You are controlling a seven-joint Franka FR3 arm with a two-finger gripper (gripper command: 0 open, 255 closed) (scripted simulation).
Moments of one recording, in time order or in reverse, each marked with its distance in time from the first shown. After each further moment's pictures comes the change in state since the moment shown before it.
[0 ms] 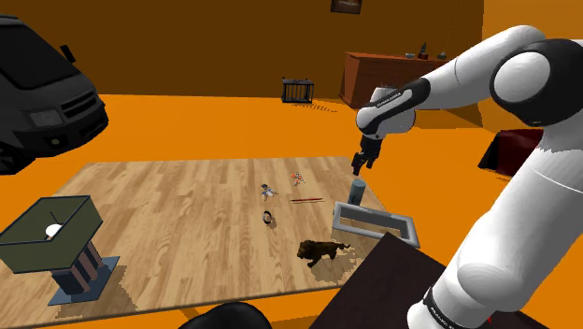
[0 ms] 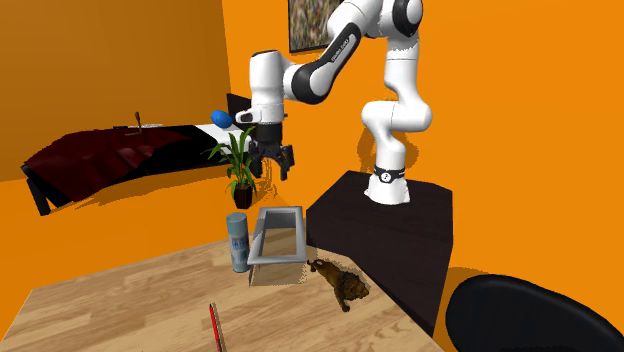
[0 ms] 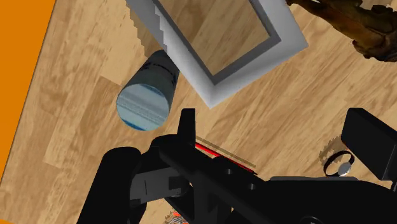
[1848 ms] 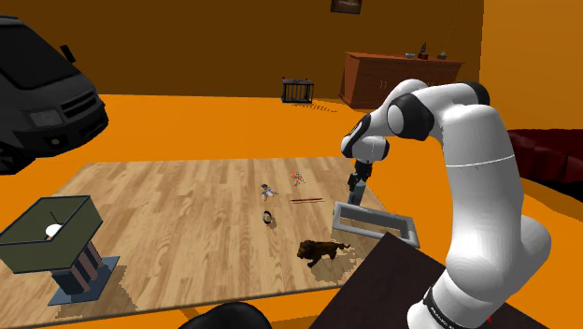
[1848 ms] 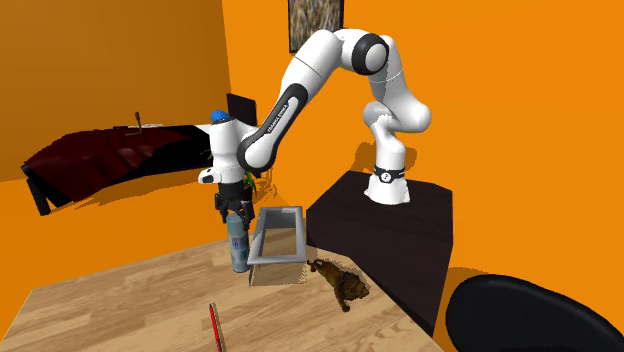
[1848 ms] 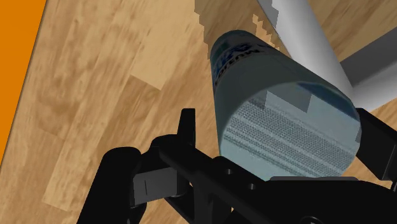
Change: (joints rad) arm -0.236 0.654 0.115 0.375 0.397 0.179 -0.355
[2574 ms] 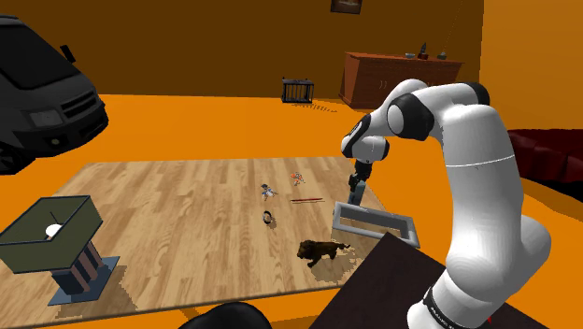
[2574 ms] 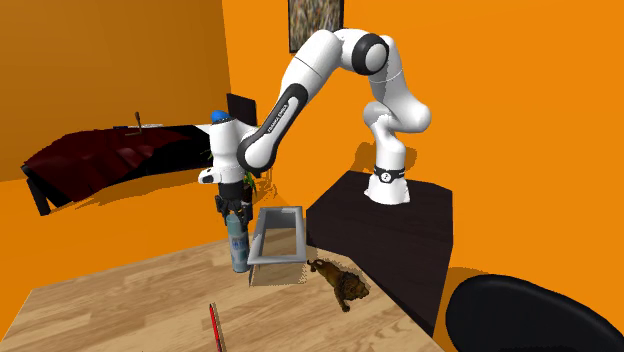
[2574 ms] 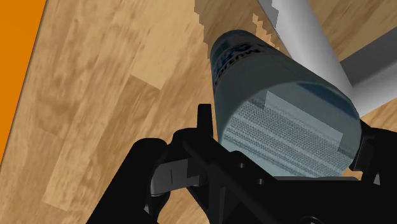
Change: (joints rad) arm 0.000 0.000 0.000 0.000 0.000 0.000 0.000
